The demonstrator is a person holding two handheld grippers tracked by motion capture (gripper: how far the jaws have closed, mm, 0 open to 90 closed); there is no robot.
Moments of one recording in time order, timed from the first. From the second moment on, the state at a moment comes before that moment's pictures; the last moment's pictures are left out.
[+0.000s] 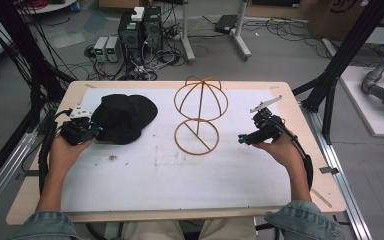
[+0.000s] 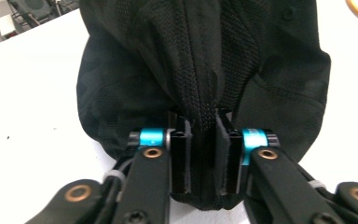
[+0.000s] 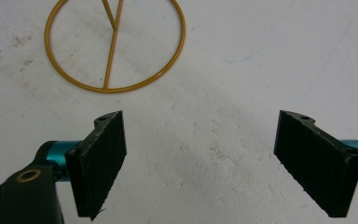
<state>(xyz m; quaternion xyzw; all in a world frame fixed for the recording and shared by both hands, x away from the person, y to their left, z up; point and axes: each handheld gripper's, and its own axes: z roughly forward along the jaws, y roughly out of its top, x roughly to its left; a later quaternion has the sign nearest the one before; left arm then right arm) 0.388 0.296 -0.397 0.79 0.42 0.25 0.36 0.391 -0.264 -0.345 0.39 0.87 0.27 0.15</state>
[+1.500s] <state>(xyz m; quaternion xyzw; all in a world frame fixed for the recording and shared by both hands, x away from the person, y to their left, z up) 0.372 0.304 -0.371 0.71 0.38 0.30 0.51 0.391 -0.266 -0.349 0.40 0.87 0.26 0.14</state>
